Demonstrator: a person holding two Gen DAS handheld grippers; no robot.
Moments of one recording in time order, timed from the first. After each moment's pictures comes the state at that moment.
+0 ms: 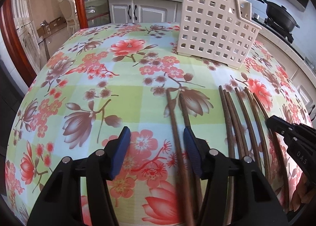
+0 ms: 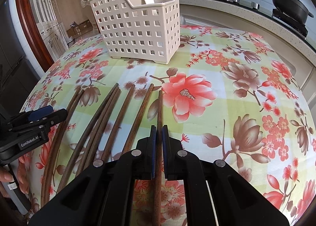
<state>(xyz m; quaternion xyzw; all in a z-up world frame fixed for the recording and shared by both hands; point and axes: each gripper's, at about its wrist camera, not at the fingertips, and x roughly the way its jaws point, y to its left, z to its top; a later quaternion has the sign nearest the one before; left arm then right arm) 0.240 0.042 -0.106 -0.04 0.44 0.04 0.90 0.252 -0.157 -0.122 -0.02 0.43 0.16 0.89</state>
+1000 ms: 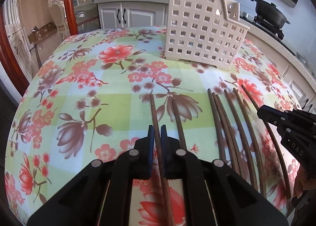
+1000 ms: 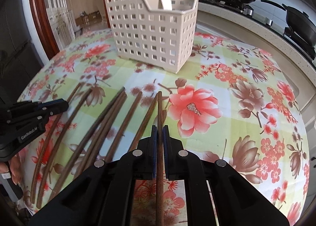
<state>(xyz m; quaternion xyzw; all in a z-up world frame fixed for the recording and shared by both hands) 0.241 0.041 -0.098 -0.03 0.43 0.00 0.90 0.257 -0.149 -0.105 -0.06 0.40 0.19 0.89</state>
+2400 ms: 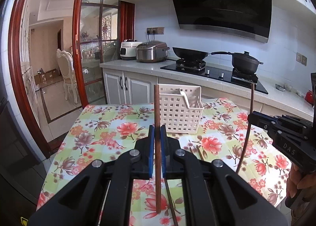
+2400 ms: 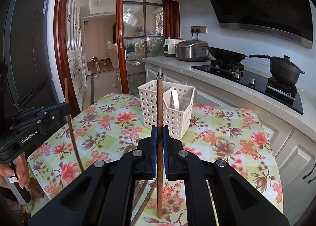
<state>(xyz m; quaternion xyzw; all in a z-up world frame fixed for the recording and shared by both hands) 0.125 0.023 0.055 0.00 0.22 0.00 0.98 0.158 -0.168 0.030 -0.04 0.21 0.22 0.95</state>
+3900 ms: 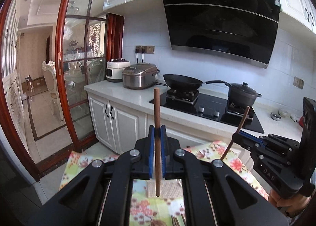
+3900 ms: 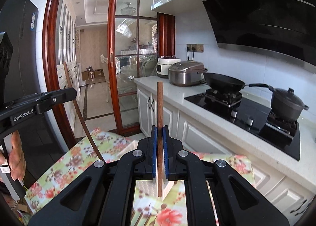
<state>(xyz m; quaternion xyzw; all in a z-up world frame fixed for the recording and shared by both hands) 0.292 0.033 0.202 -0.02 0.19 -0.05 0.98 0.303 -0.151 0.150 -0.04 0.18 0.20 0.96</state>
